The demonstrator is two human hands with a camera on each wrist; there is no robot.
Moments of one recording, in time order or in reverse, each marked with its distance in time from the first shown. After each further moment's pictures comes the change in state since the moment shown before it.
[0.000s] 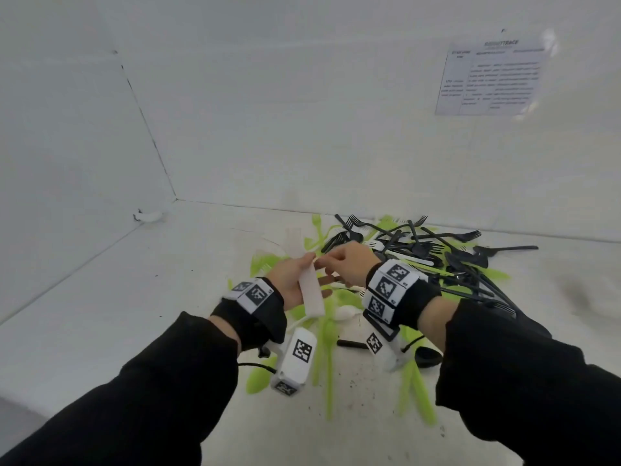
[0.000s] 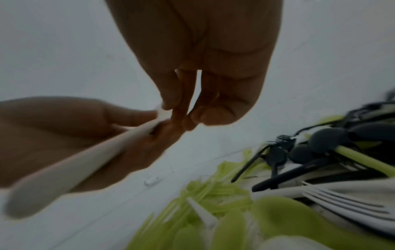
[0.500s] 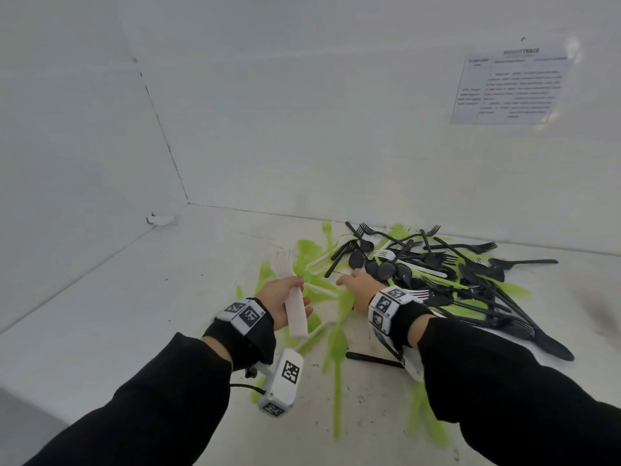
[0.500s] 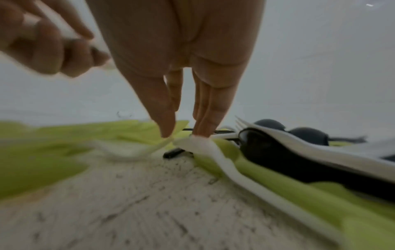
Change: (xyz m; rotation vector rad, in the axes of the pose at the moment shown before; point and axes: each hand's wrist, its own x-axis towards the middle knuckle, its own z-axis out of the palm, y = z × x) left_hand 0.005 -0.007 -0.037 0.016 0.285 -0.012; right_hand 0.035 0.049 0.028 -0.648 -0.290 -0.005
